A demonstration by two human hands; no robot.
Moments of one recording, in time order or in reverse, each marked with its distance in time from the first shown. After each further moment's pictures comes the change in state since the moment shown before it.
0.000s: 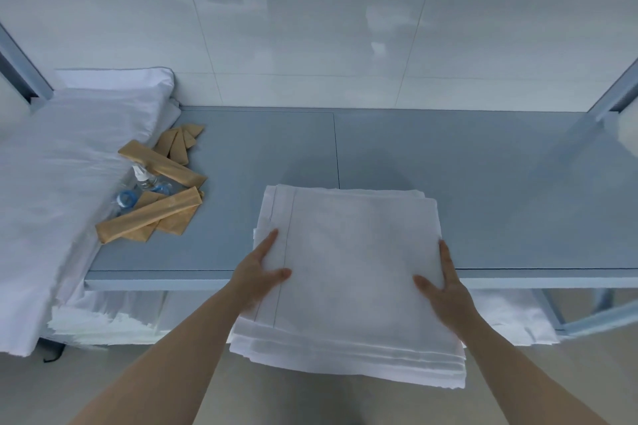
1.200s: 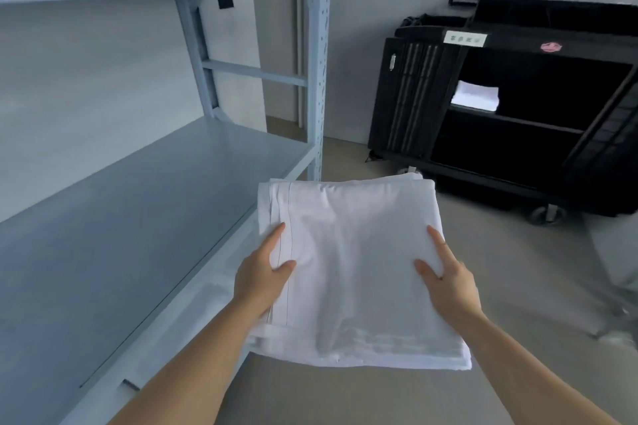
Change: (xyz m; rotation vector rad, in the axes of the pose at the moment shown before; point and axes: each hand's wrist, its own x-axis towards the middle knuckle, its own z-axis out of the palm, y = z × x) left_hand -0.177 0.196 0.315 0.283 -0.648 0.879; right_hand -0.376 0.157 -0.180 0.018 1.082 0.465
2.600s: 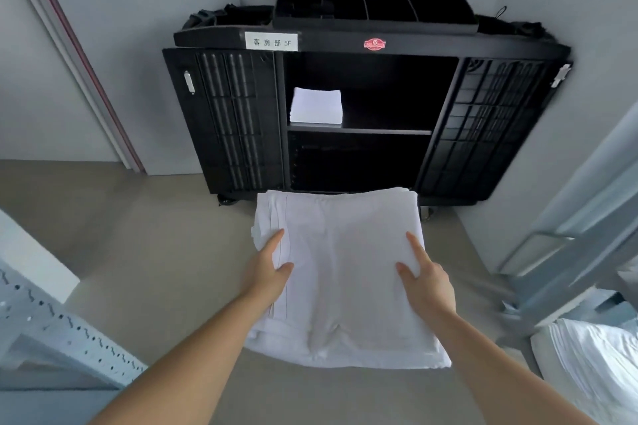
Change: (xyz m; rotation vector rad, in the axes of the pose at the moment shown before) left_hand 0.475 0.296 0.539 -0.064 -0.432 0.124; right_hand 0.528 0.312 -0.205 -0.158 0.226 0.406
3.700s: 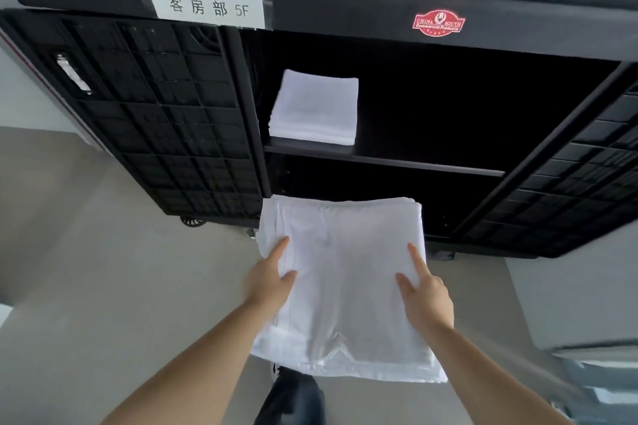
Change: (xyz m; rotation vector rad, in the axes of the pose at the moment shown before) left_hand 0.476 0.019 0.133 0.258 -0.066 -0.255; right_hand 0.502 -0.017 0.129 -0.105 -0.197 0.105
